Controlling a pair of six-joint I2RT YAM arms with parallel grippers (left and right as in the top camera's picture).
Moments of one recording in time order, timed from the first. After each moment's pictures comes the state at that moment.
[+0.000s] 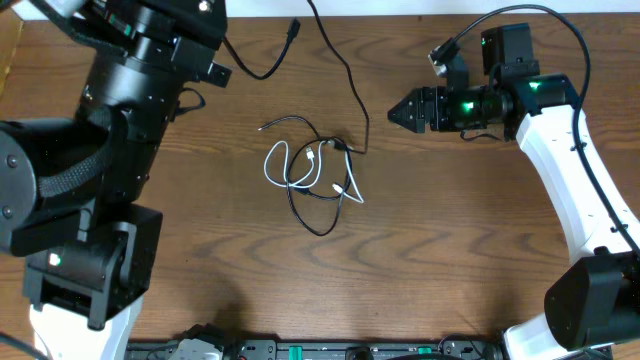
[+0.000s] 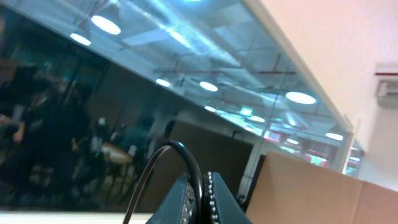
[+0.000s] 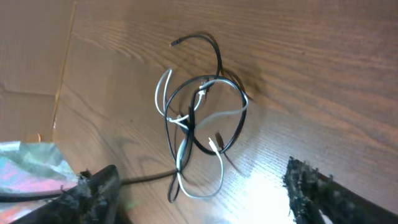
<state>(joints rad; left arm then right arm) -0.33 1.19 1.77 -0.03 0.19 -0.56 0.16 1.71 1.51 -0.84 -0.70 0.14</state>
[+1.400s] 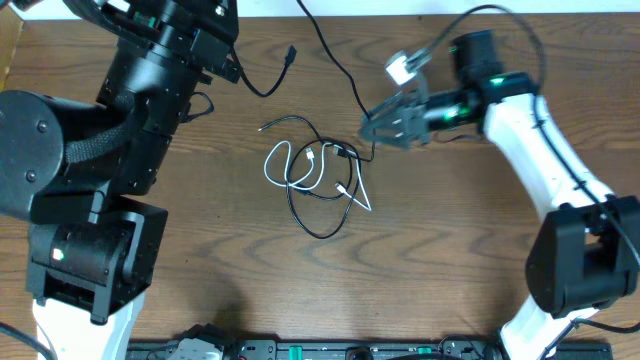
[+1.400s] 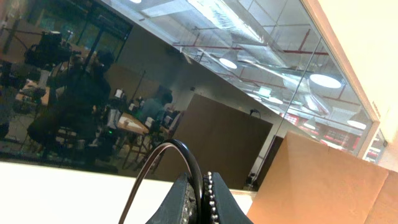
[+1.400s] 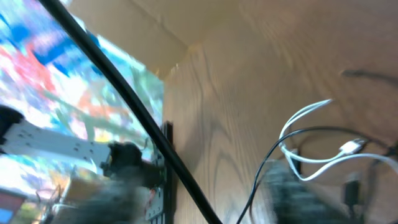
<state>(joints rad) -0.33 1.20 1.77 -0.16 0.17 -0.56 0.22 1.87 1.50 -0.78 -1.30 -0.32</state>
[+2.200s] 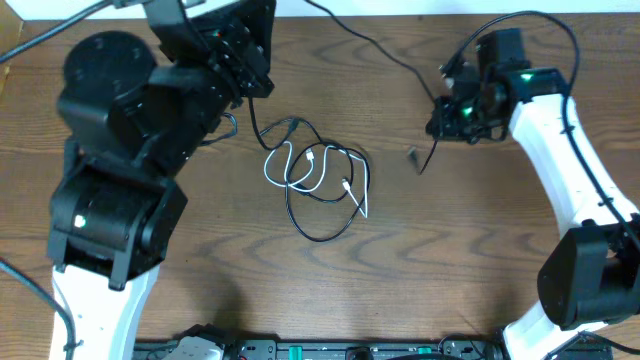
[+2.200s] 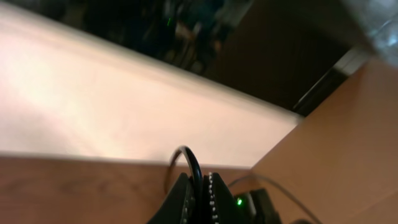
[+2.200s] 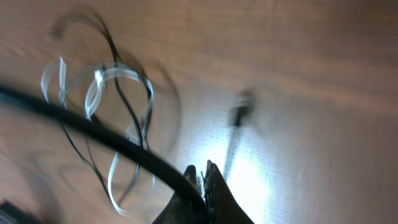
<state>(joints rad) -0.33 1.26 1.77 -0.60 0.17 -0.56 0.16 1.80 1.53 -0.99 -0.37 0.14</state>
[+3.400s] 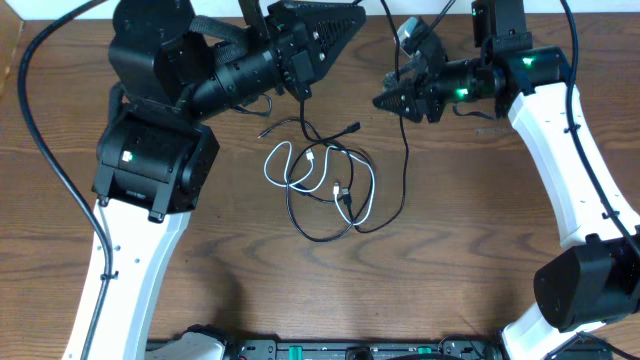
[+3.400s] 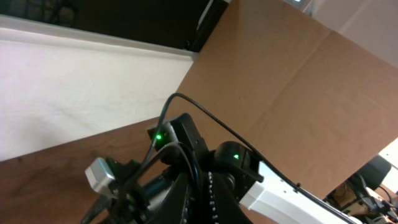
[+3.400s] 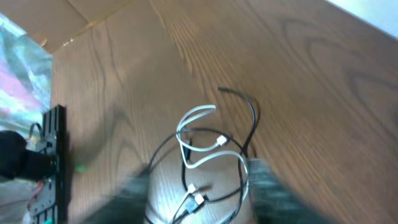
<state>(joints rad) -0.33 1.39 1.77 -0.38 0.75 -0.54 0.20 1.80 1.72 -0.87 -0.92 -0.45</state>
